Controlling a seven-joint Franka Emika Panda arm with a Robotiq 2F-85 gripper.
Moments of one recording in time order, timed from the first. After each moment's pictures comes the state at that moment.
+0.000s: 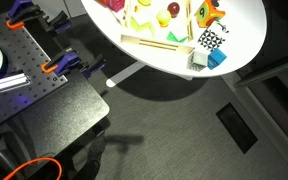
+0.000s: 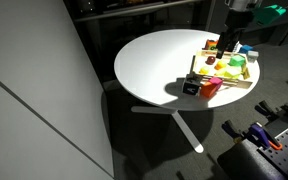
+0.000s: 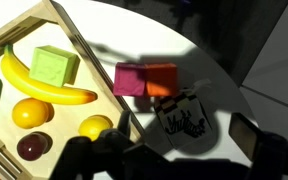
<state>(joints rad) 0.00 -0.09 0.08 -2.45 0.12 2.31 -0.22</state>
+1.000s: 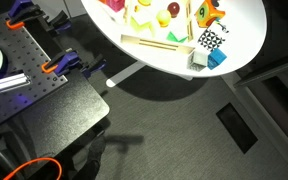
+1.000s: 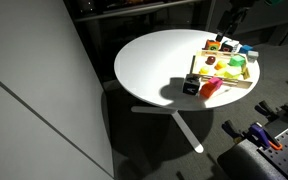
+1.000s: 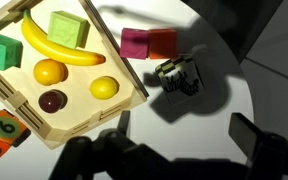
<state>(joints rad) 0.01 -0.21 0.08 -2.44 0.12 2.32 -0.22</state>
